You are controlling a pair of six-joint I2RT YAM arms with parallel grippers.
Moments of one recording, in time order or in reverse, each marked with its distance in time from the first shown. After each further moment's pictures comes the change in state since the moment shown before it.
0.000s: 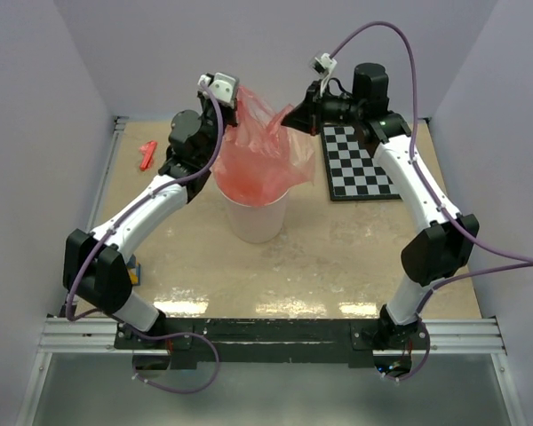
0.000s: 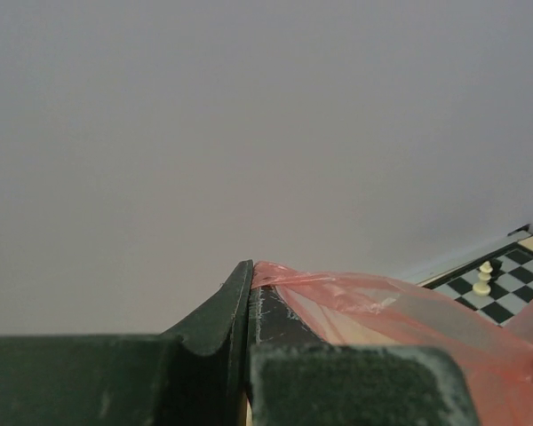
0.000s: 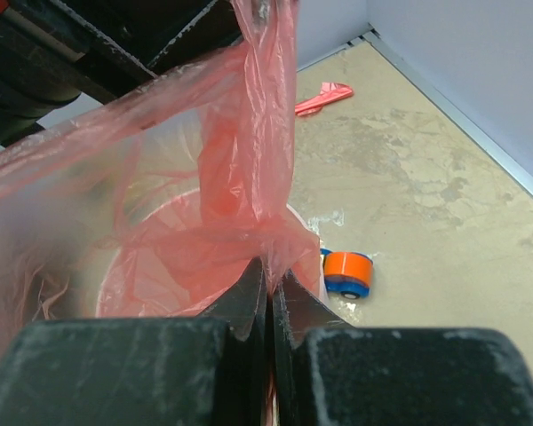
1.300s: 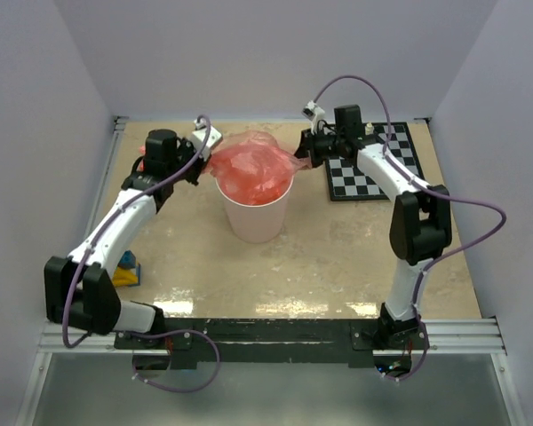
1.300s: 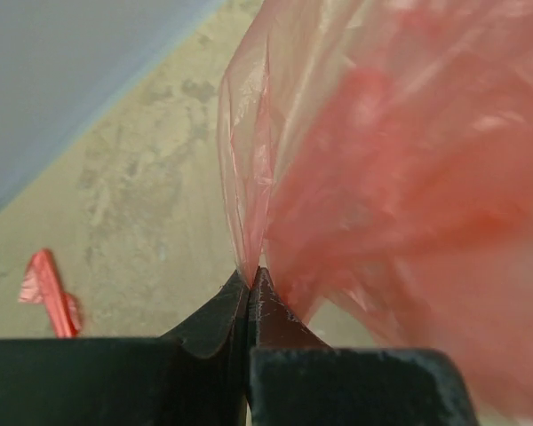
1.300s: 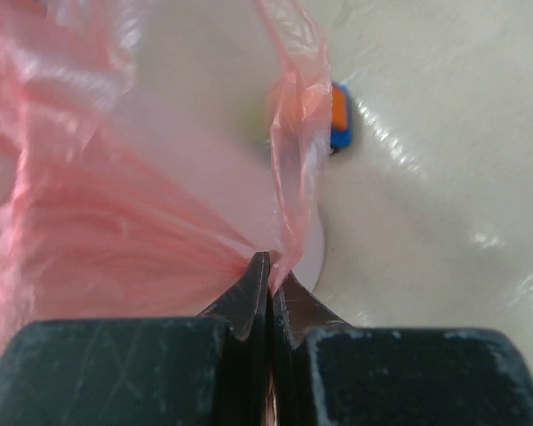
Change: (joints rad) left arm 0.254 -0.100 -0.154 -0.713 0.333 0.222; right arm -0.042 0.225 -0.176 -0.048 0.074 -0.003
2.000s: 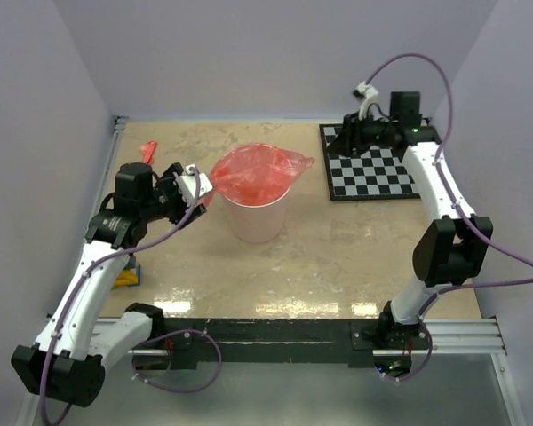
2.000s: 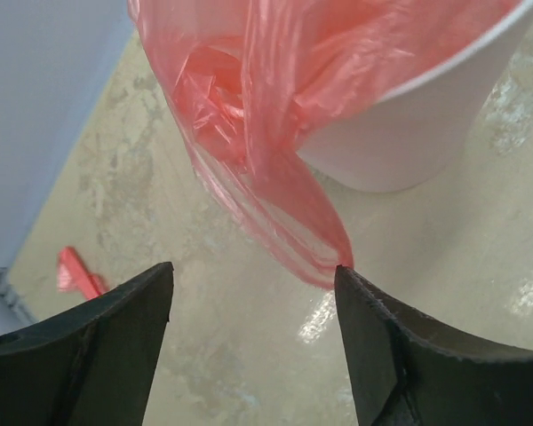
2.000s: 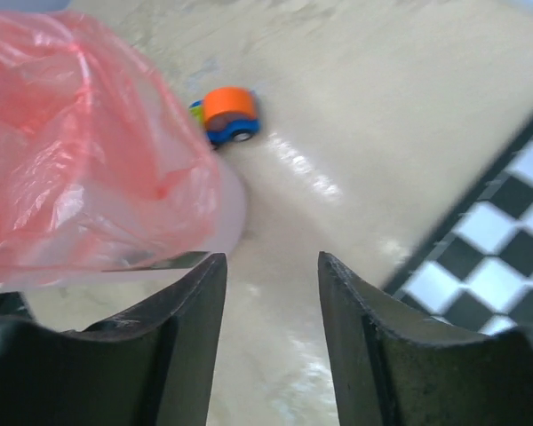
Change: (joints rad) left arm 0.010 -0.447 -0.168 -0.395 0.187 0.273; right arm -0.170 -0.282 -0.093 -0.186 0.039 -0.135
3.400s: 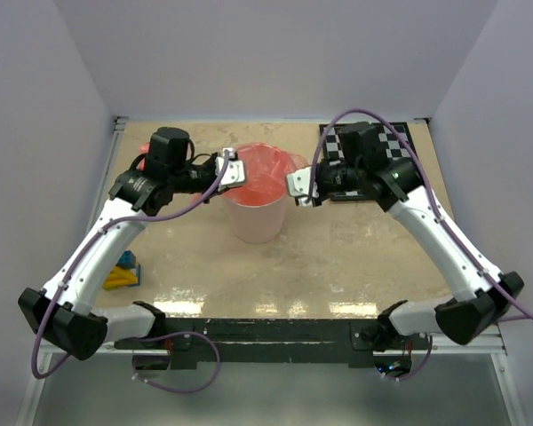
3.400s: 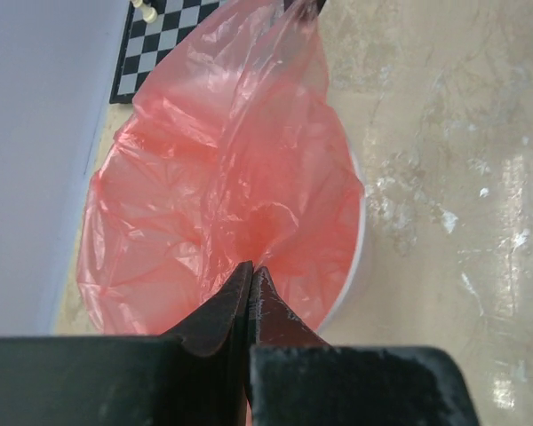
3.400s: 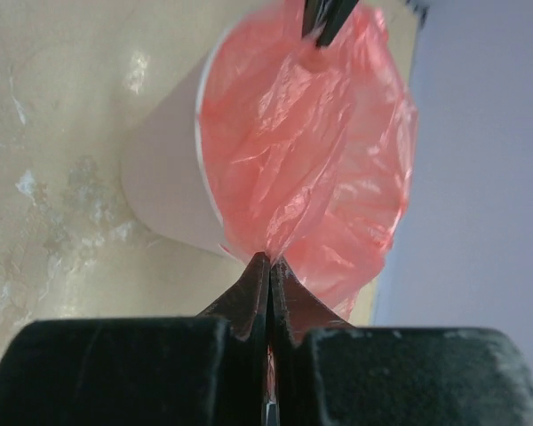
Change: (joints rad) left arm -0.223 0.284 0.381 -0.100 0.245 0.121; right arm 0.439 -0.306 -0.019 -0.318 0.129 -1.176
